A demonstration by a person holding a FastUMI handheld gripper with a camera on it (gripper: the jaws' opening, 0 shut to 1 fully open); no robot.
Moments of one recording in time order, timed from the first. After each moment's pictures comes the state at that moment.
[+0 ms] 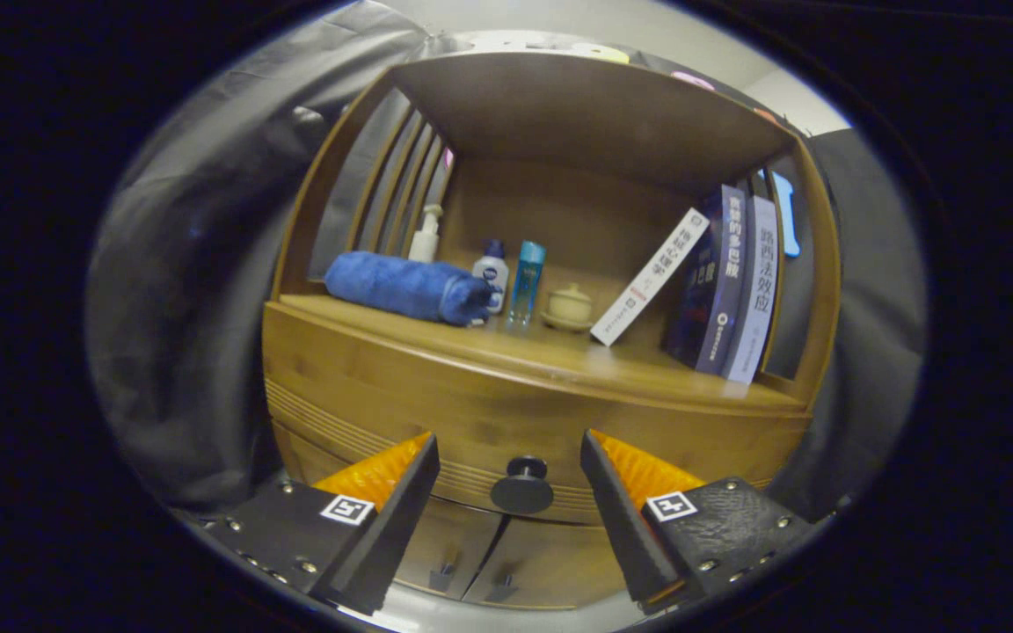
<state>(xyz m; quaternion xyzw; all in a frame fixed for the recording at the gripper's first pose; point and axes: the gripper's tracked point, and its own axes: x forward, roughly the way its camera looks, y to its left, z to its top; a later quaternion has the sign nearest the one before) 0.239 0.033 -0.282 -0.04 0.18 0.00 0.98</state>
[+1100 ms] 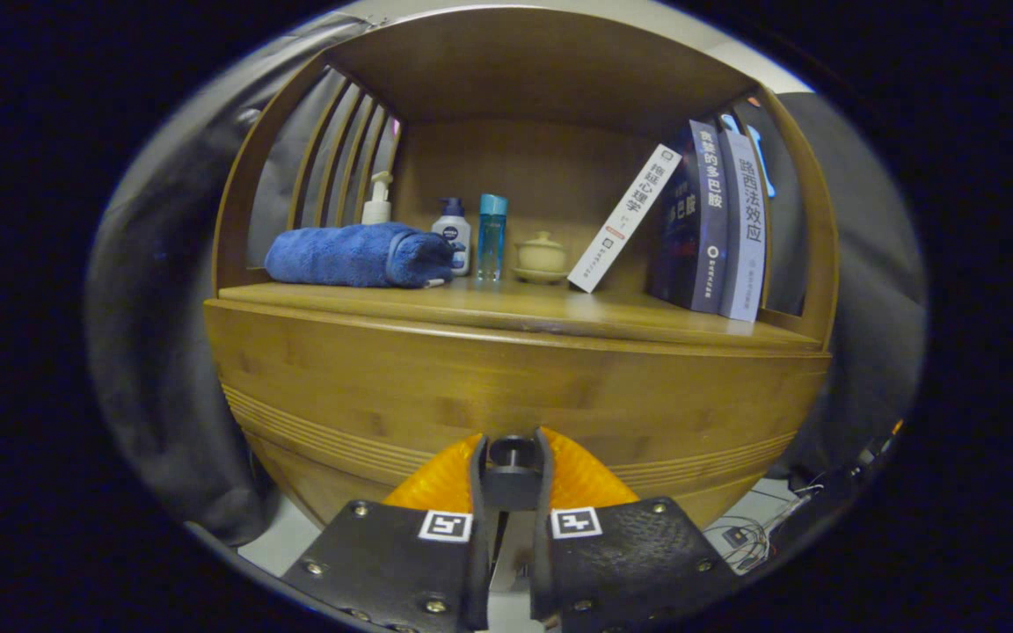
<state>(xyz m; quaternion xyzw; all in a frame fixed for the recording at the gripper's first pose) 0.244 0.023 -0.305 0.02 0.23 -0.05 0.97</state>
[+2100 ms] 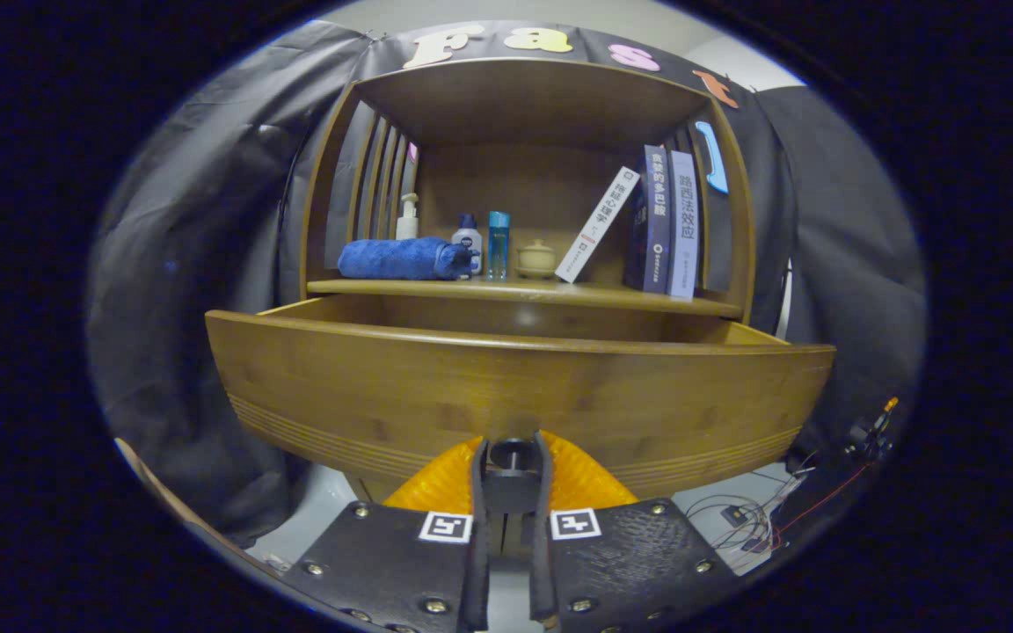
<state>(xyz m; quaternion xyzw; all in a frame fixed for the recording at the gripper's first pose) 0.103 0.036 -0.269 0.04 0.22 -0.04 0.97</state>
